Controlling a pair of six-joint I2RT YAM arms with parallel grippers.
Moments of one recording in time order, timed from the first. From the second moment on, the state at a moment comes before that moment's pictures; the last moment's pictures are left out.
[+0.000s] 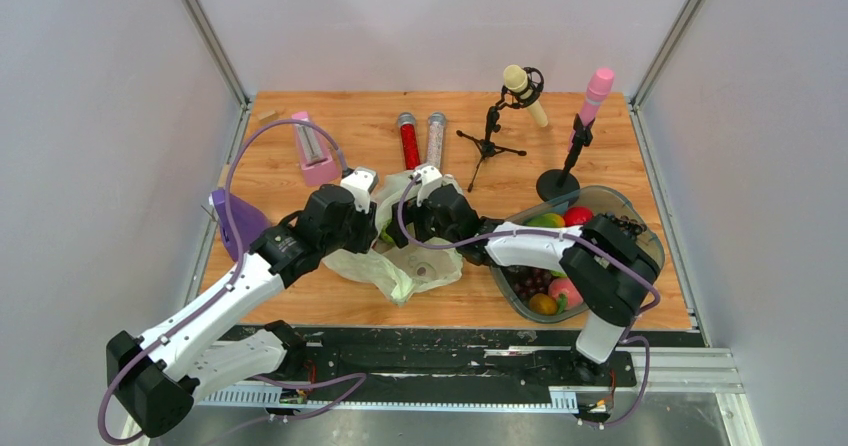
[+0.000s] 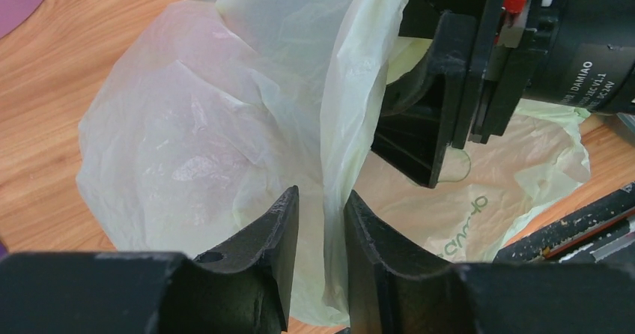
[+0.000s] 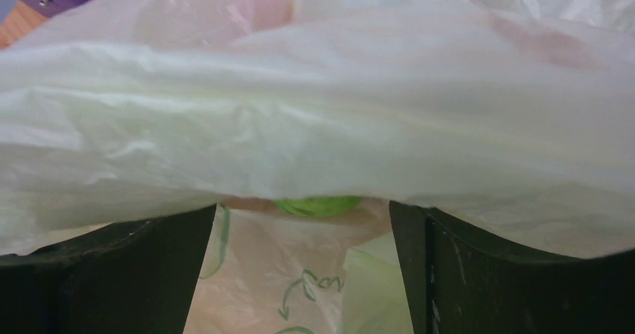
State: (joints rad) left arm -0.68 0.96 0.84 -0.54 -0.12 -0.24; right arm 0.88 1.72 0.93 0.34 0.03 0.37
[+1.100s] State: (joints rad) left arm -0.67 0.98 0.82 -0.54 -0.14 -0.28; right arm 0.87 1.96 1.07 0.38 0.05 0.40
